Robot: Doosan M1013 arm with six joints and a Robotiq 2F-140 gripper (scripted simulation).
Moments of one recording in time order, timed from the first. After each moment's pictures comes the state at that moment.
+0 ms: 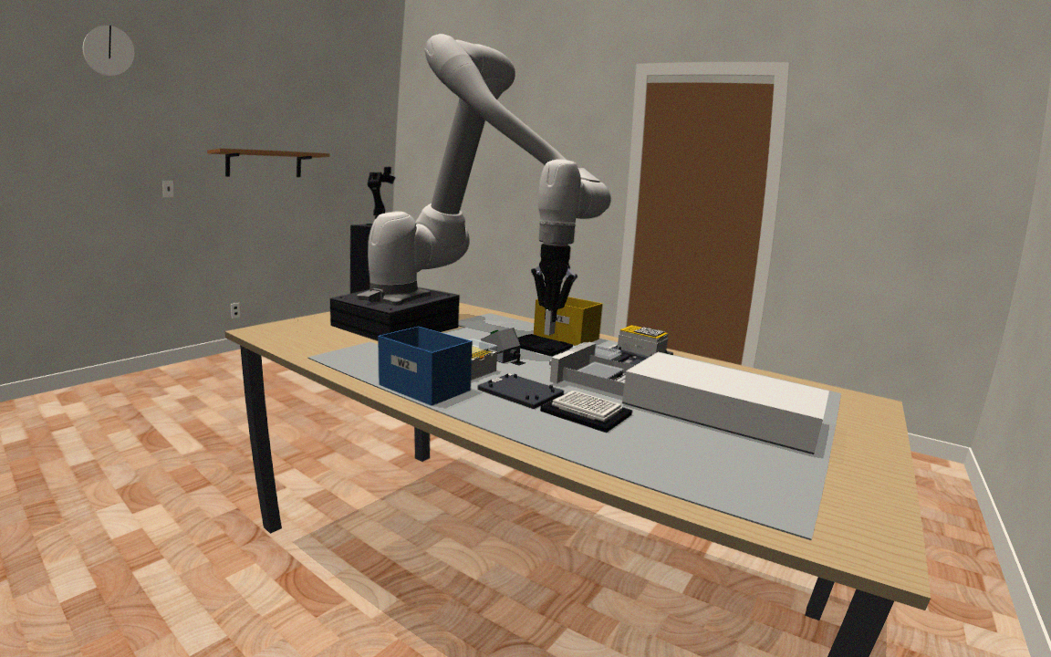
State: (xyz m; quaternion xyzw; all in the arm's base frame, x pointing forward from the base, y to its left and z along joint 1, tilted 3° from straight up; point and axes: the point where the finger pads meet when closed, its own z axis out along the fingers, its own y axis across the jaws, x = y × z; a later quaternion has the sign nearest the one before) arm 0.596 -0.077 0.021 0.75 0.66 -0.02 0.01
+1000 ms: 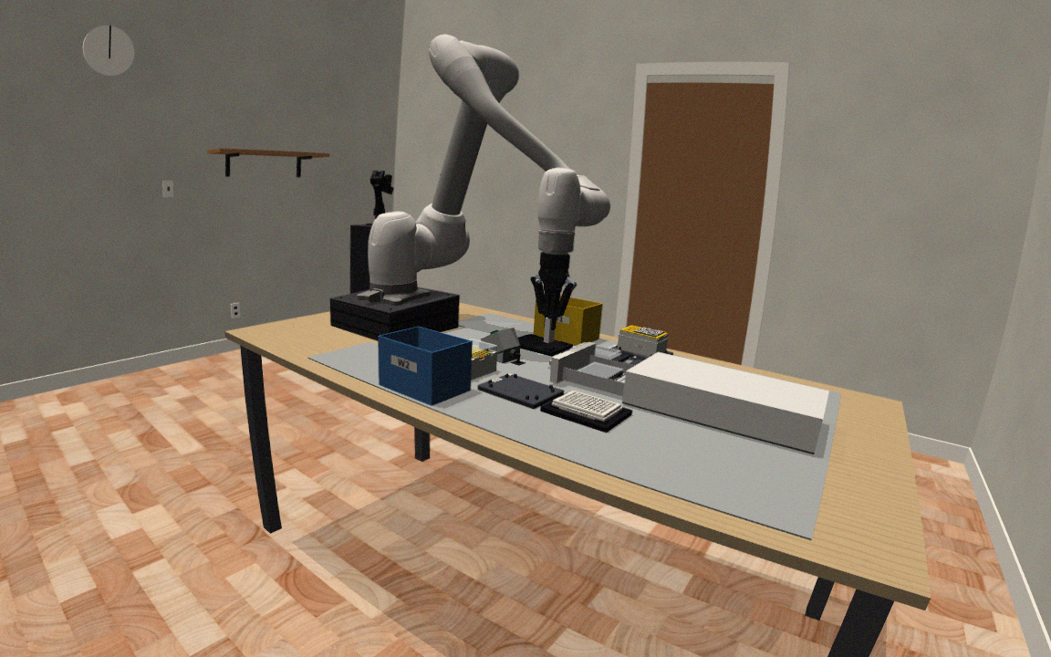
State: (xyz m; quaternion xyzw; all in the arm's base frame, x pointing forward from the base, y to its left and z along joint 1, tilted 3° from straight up) arm 0.596 -0.078 0.000 0.75 0.66 -0.02 0.01
